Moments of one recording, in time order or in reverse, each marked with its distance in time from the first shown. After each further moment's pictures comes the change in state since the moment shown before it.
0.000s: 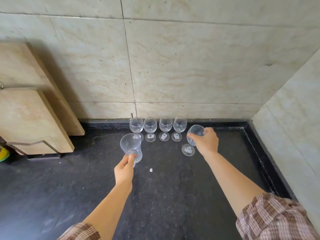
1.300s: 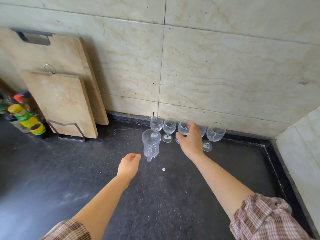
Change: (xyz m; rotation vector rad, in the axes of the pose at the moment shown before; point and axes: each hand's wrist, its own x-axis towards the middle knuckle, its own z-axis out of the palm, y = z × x) left_hand -0.006 0.016 -0.045 0.357 0.063 -0.073; right_hand -0.053 -0.060 0.066 -0.148 -0.202 -0.442
